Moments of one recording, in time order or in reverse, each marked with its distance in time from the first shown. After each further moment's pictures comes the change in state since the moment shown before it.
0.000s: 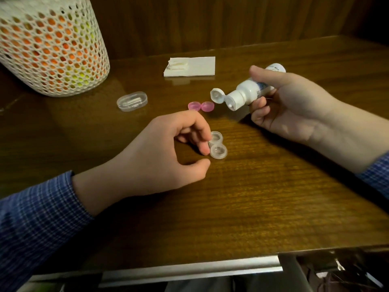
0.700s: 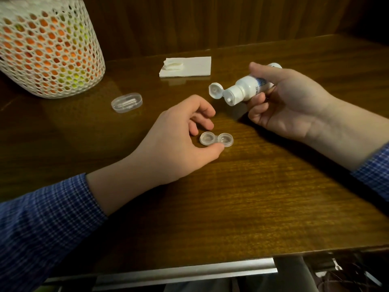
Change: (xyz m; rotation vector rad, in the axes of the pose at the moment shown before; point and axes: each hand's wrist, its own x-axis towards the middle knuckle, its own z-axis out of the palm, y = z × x) left_hand 0.026 0.005 0.022 0.058 0.139 -0.133; right_hand 0.005 -0.005 -0.006 0.043 -0.006 0.021
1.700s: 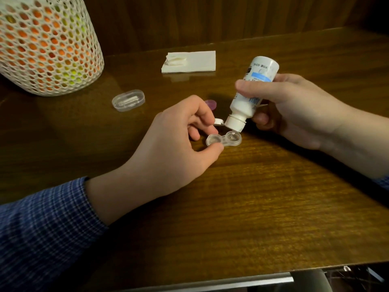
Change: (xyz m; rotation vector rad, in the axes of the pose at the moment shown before) left_hand -0.007 -0.005 -0.006 -0.009 0.039 0.028; right_hand -0.006 0.016 0.008 -0.524 -0.118 -0.199
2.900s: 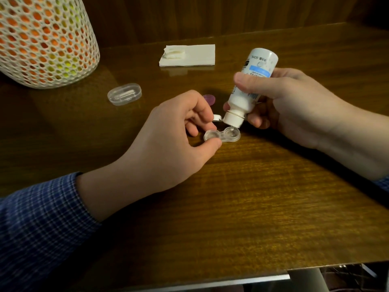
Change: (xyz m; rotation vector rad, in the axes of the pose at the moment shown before) left_hand 0.001 -0.002 0.000 0.018 -0.006 -0.004; right_hand -0.004 0.001 0.003 -0.037 -0.066 -0.091
